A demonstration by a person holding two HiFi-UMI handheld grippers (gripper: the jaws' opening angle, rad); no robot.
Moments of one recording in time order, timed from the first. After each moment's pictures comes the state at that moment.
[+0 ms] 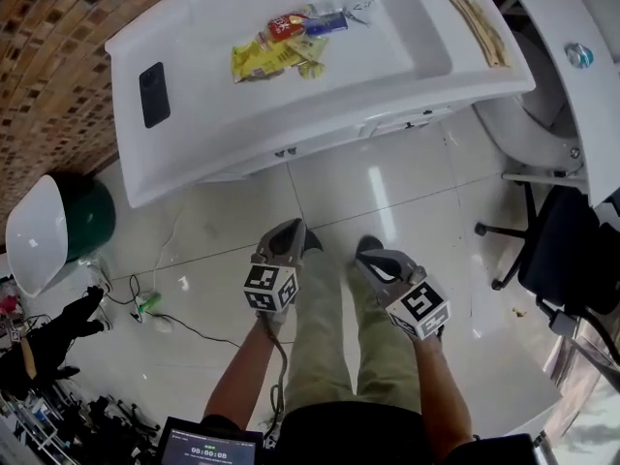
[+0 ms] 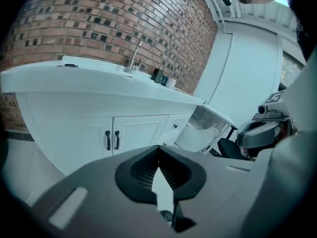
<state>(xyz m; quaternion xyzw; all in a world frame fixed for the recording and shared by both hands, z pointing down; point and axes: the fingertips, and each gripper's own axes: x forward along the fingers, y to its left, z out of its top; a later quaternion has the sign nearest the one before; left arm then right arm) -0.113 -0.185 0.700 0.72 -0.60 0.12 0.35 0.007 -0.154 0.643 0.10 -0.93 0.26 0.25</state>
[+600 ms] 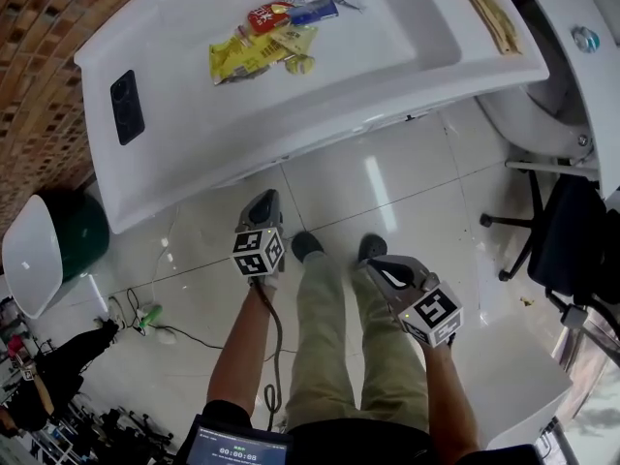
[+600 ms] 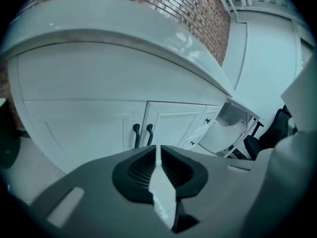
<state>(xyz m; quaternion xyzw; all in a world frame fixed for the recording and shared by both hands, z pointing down) -0.203 -0.242 0.811 0.66 -0.65 0.15 0.35 0.017 -0.162 0.692 0.13 -0.91 0.30 0.27</state>
